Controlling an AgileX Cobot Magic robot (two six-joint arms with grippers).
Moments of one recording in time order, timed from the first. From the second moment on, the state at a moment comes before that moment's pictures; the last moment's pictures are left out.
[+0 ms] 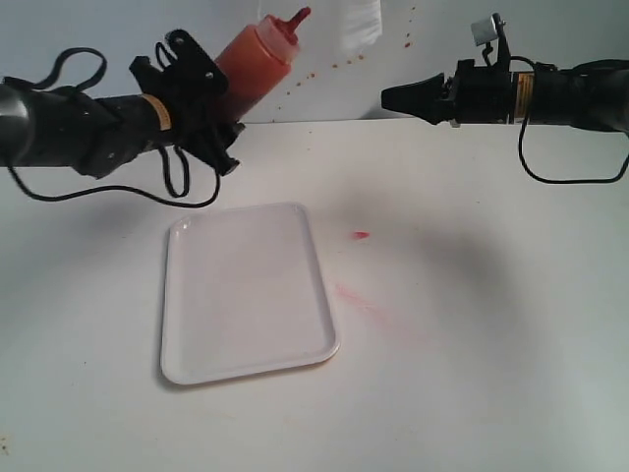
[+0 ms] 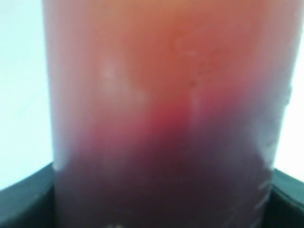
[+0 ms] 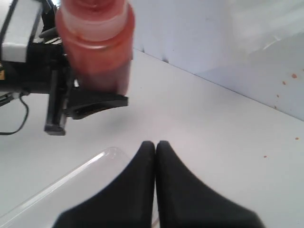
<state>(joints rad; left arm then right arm) -0.26 2.11 -1.36 0.45 -0.23 0.21 -0.02 2.42 -1.86 -1.58 -1.21 1.46</state>
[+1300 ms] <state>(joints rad) -0.30 1.68 -0.97 1.09 0.31 0.69 0.17 2.40 -1.86 -1.45 -1.21 1.53</state>
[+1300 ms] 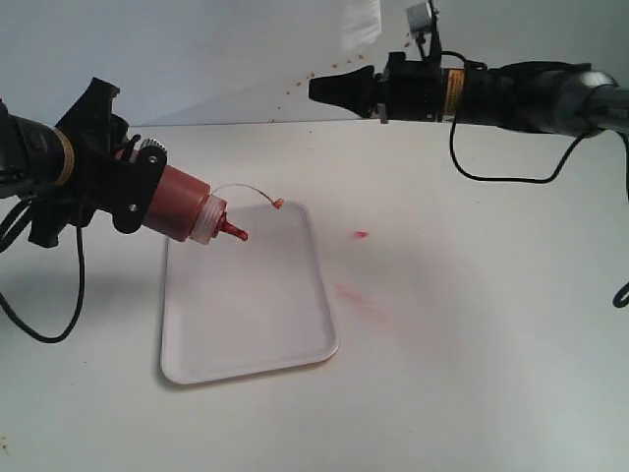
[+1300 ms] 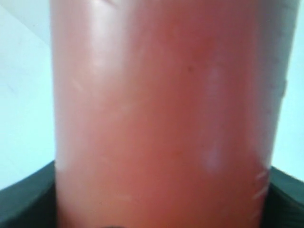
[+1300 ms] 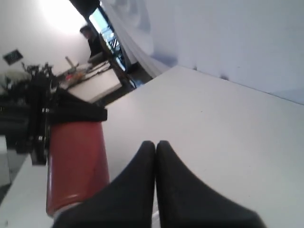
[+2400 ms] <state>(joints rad) -0.31 1.68 -0.97 1.40 0.22 0.70 0.57 2.37 -1.86 -1.75 -0.83 1.42</state>
